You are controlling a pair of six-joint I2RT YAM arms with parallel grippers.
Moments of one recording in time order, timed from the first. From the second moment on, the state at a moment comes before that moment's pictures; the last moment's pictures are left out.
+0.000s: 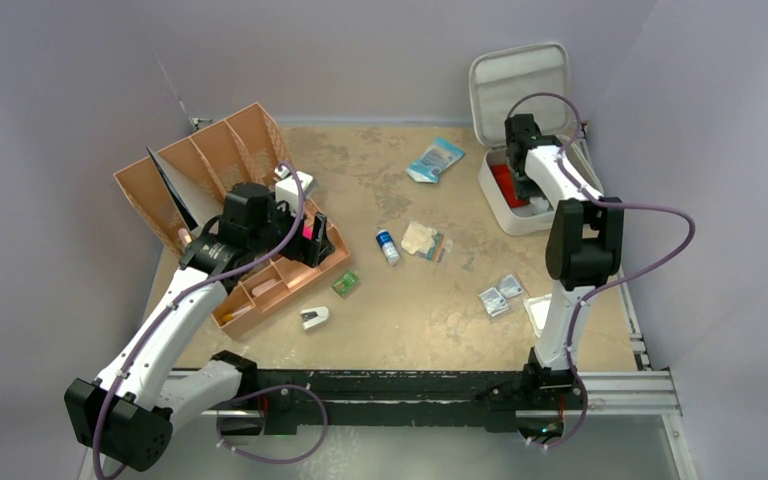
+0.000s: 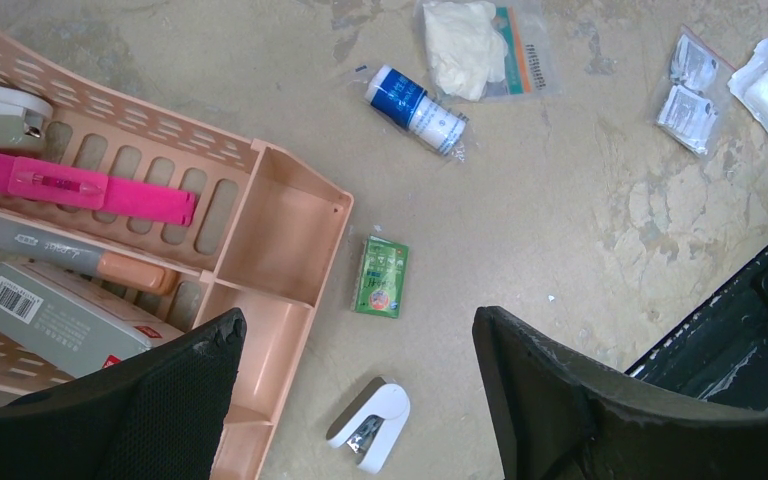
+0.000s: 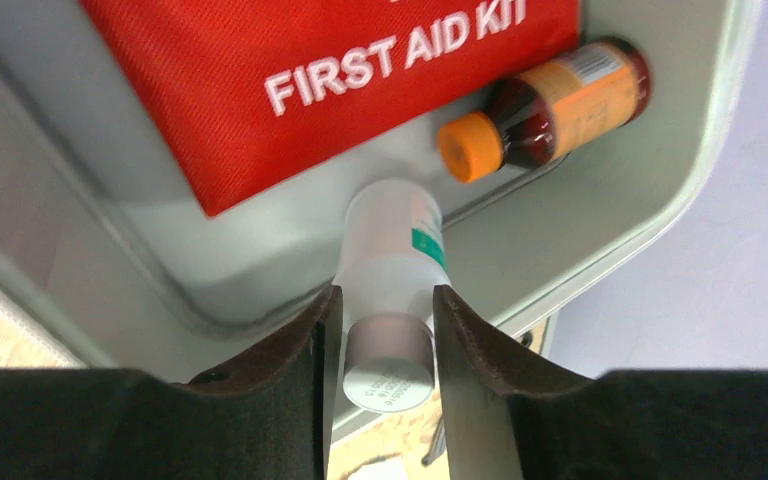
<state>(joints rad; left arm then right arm) -0.36 1.01 0.95 -0.57 0.30 -0.04 0.06 2.03 1.68 -0.81 0.49 -0.11</state>
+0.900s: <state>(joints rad) -0.36 1.01 0.95 -0.57 0.33 -0.04 0.06 2.00 1.63 -0.91 0.29 -0.06</state>
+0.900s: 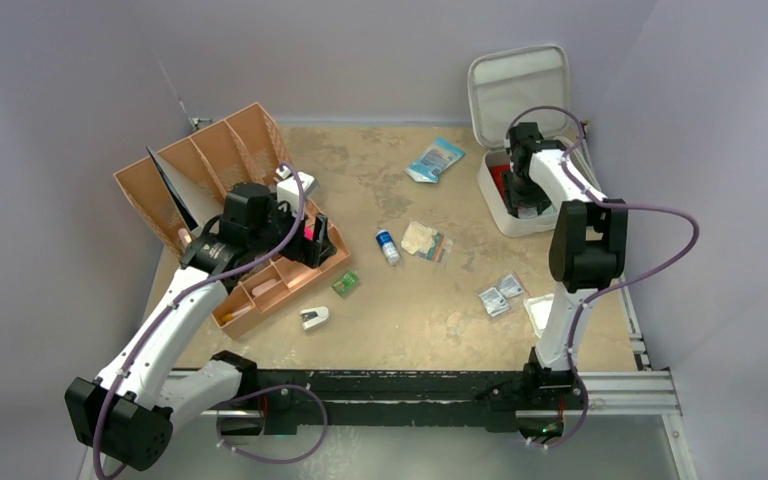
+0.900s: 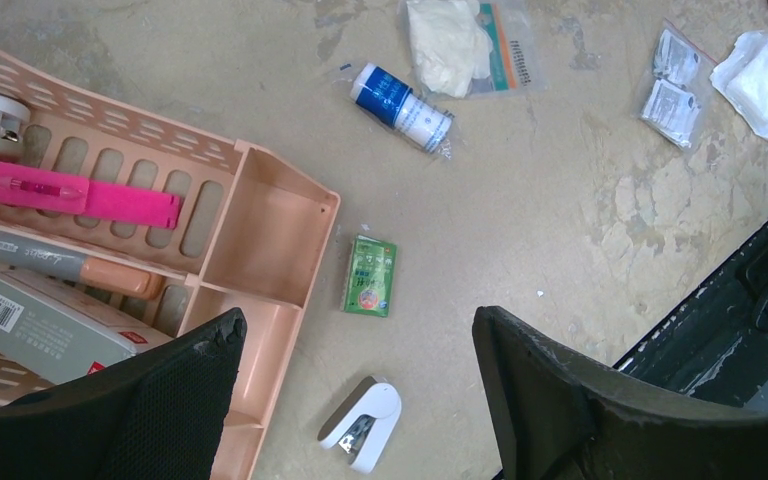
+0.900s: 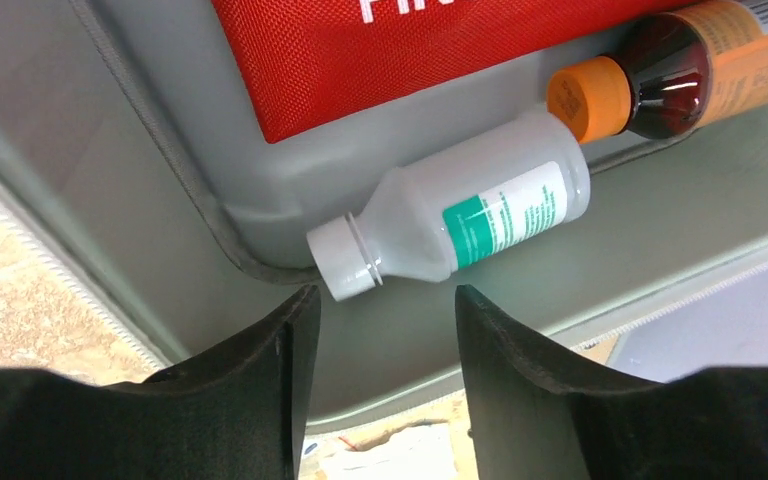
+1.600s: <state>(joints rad) -0.36 1.02 0.95 -0.57 0.33 -0.04 0.03 2.05 1.65 -0.93 0.30 -0.06</state>
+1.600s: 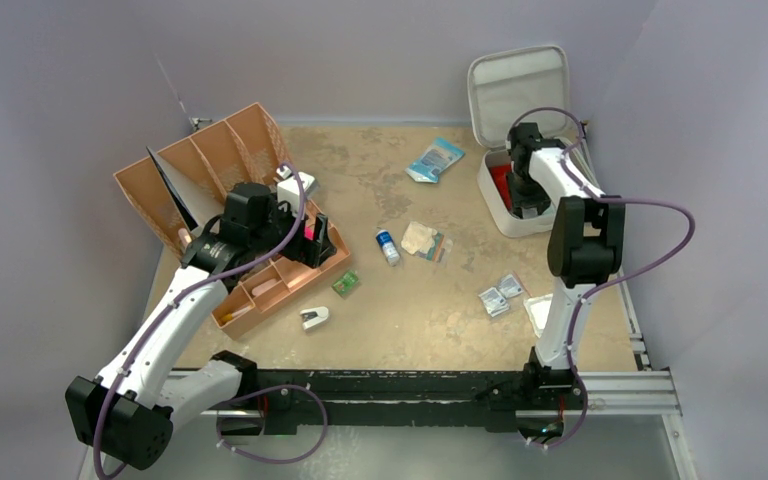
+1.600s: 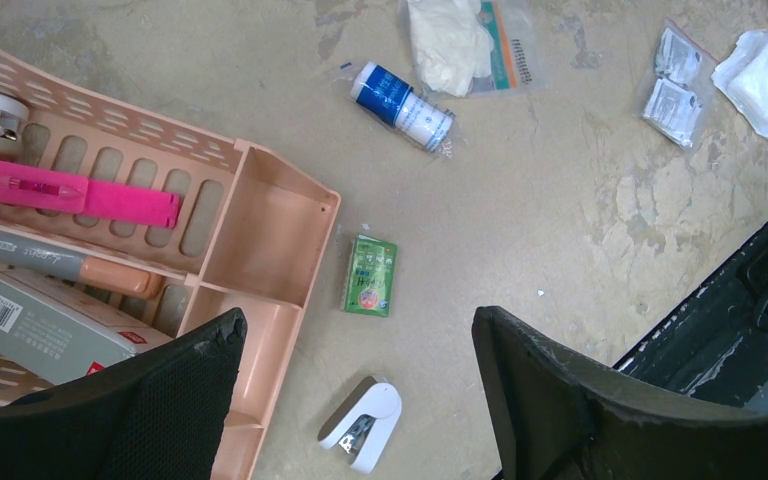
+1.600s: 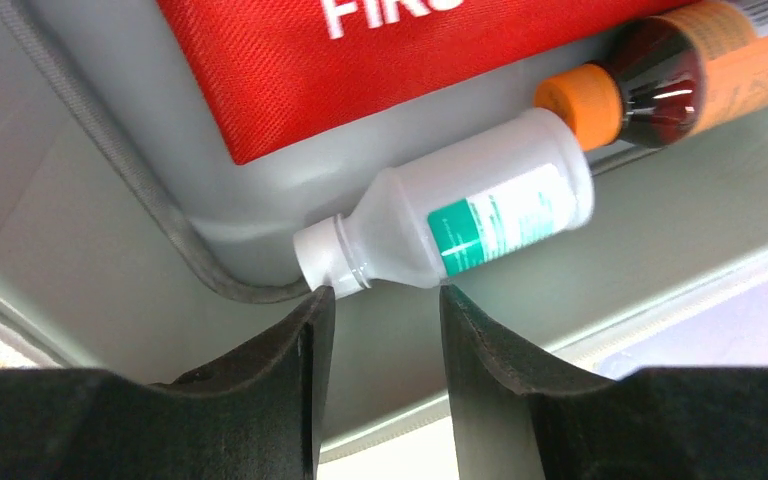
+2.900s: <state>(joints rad) -0.36 1.01 0.95 -0.57 0.29 -0.05 0.00 1.70 1.67 -0.93 0.03 0.25</state>
